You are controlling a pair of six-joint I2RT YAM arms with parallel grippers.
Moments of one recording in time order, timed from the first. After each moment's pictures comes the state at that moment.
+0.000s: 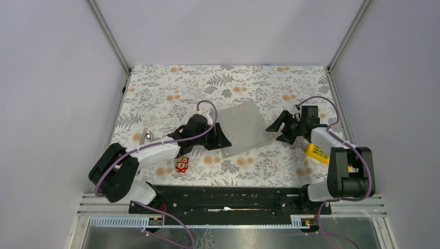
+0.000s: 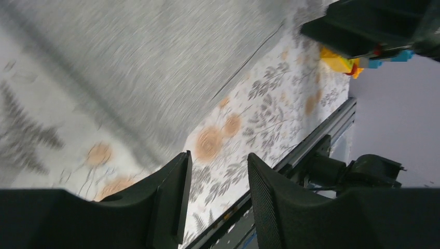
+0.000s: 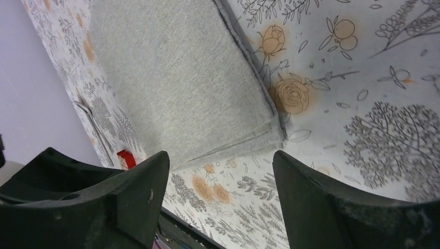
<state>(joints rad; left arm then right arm) -0.69 1.39 0.66 0.05 0.29 -0.88 0.00 1.39 0.68 -0.24 -0.52 0.62</state>
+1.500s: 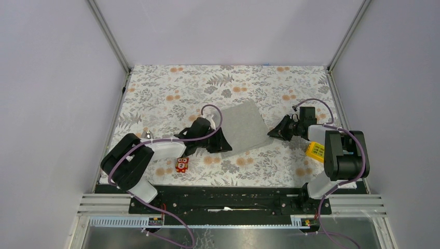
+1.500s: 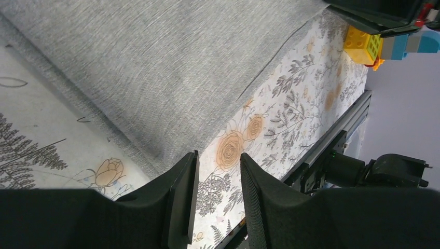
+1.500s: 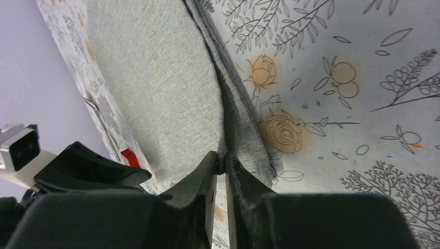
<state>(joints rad) -0.69 1.56 0.67 0.21 0.35 -0.86 -0.03 1.61 0.68 -0.04 -0.64 0.63</state>
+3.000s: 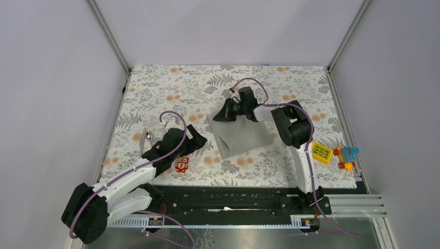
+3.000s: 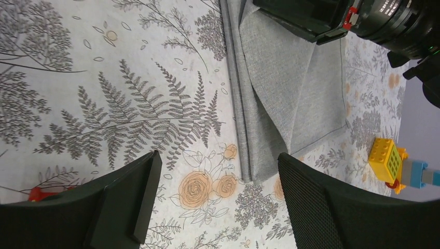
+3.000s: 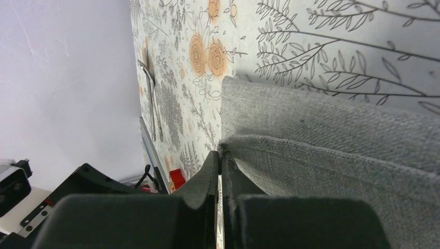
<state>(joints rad) -0.60 0.98 0.42 -0.06 -0.12 -0.94 0.49 2.27 1.39 0.27 -0.76 0.87</state>
